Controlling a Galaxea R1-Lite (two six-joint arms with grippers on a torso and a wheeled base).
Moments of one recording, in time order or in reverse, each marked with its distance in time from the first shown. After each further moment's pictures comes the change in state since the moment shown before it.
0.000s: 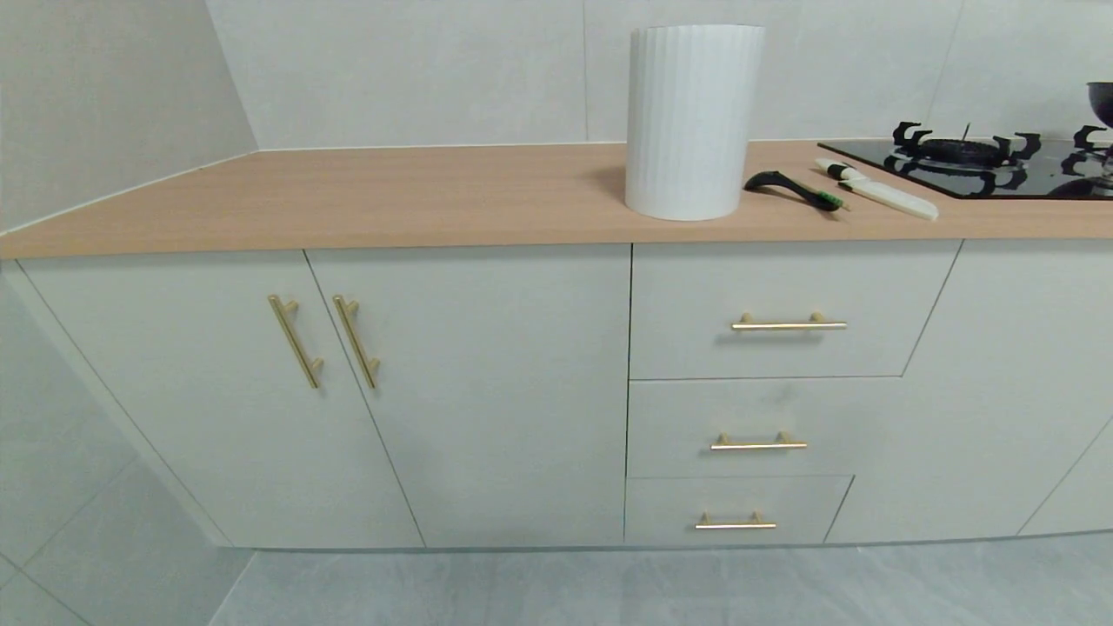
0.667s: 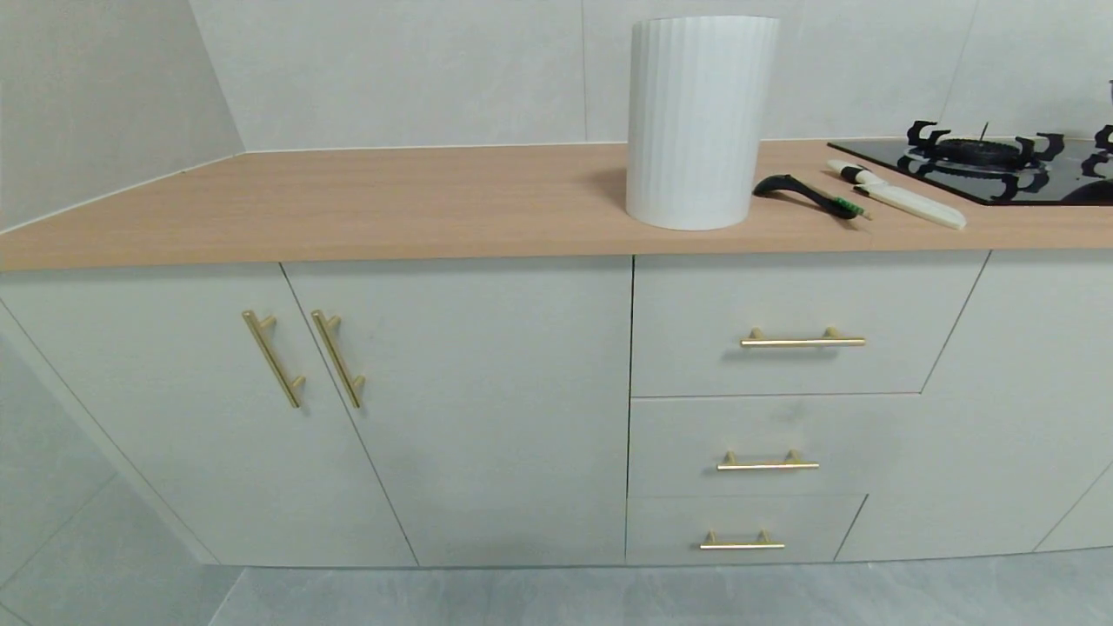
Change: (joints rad) left arm 0.001 0.000 0.000 0.000 0.001 -0.002; right arm 0.001 0.000 0.000 0.000 0.000 0.001
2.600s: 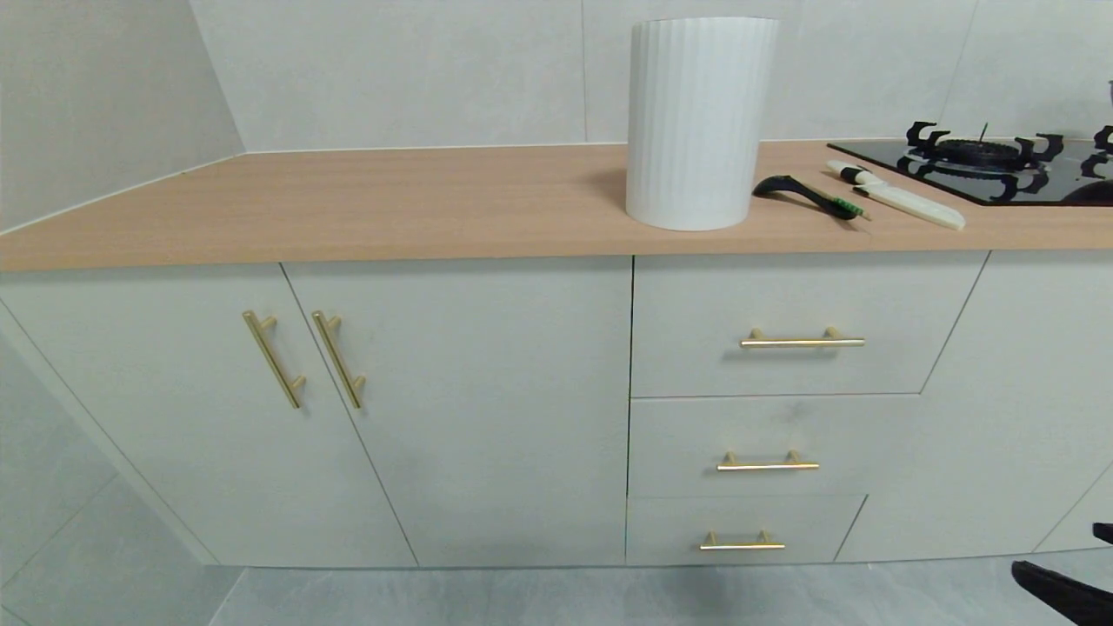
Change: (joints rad) left arm 0.000 0.000 0.000 0.000 0.000 0.000; right arm 0.176 0.849 -0.386 0.011 0.171 0.023
